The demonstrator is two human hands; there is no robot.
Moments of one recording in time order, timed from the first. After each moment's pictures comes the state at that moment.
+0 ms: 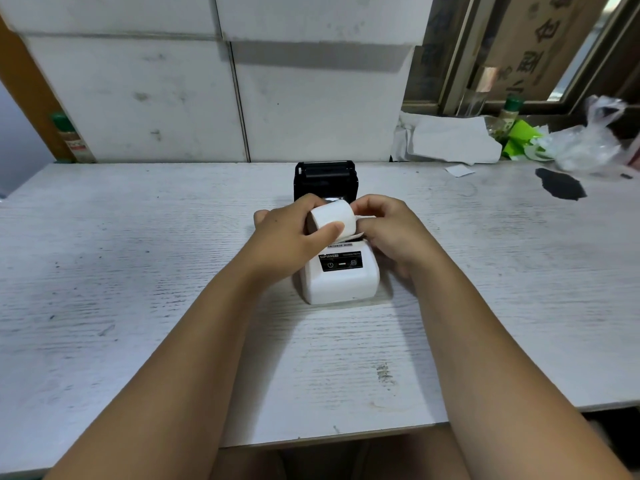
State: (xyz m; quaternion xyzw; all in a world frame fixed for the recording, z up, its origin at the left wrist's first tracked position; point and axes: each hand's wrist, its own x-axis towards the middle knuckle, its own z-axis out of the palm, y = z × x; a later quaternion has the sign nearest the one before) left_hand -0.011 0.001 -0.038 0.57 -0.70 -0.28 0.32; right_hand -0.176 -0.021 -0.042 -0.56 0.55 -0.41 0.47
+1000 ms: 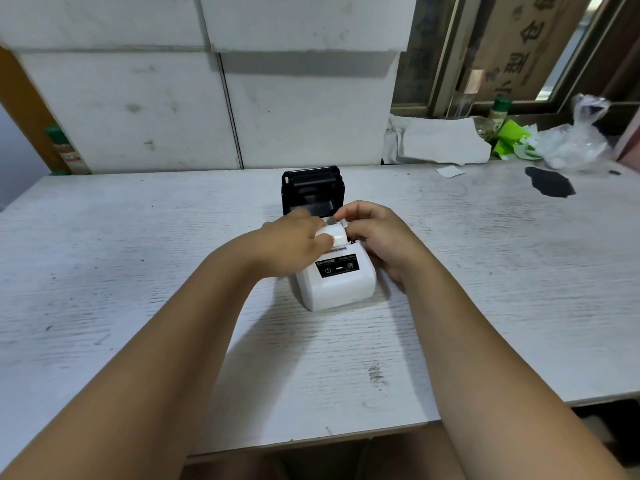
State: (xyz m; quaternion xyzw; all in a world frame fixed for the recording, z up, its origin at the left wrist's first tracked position) left_hand -0.015 -0.016 -0.024 0.56 -0.80 -0.22 0.05; right_hand -0.179 -0.027 -0.049 -0.54 0.49 -0.42 0.54
